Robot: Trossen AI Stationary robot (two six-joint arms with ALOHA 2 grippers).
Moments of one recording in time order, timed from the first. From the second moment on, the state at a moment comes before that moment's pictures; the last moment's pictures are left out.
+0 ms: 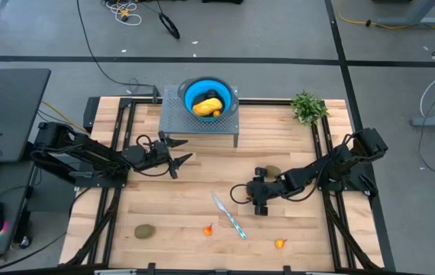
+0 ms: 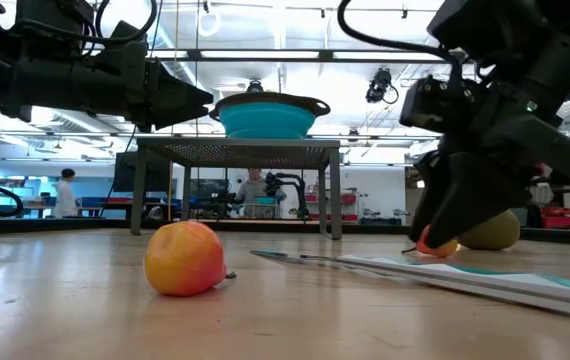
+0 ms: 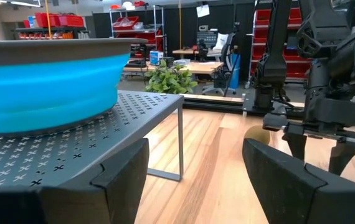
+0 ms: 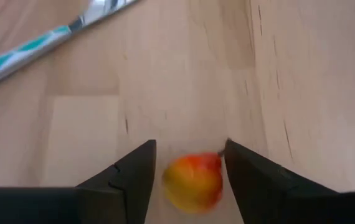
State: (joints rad) left arm -0.04 1.28 0.13 1.20 -0.42 0.01; right arm 0.35 1.63 0.68 -0.02 0.25 0.28
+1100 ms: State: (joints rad) left arm -0.04 1.28 0.13 1.19 -0.42 0.01; right arm 0.35 1.63 0.68 -0.10 0.24 0.30
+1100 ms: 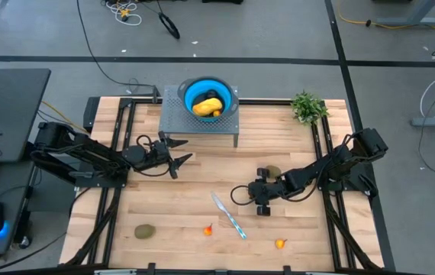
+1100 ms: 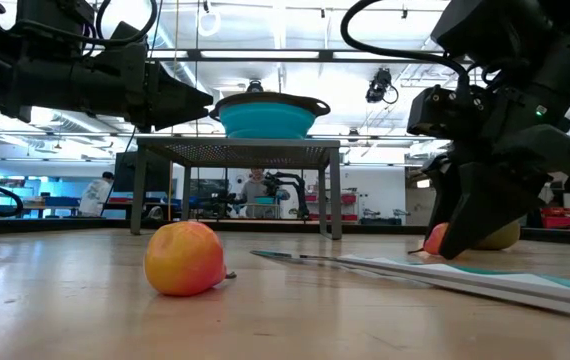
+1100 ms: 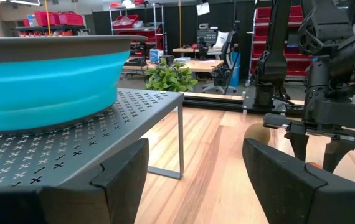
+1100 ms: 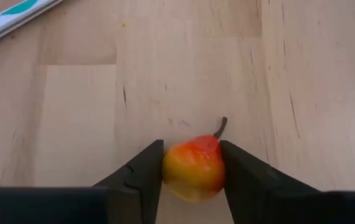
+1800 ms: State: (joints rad) left arm -0.04 1.28 0.13 1.19 -0.43 0.01; right arm 0.33 1.58 0.68 0.38 0.60 -0.17
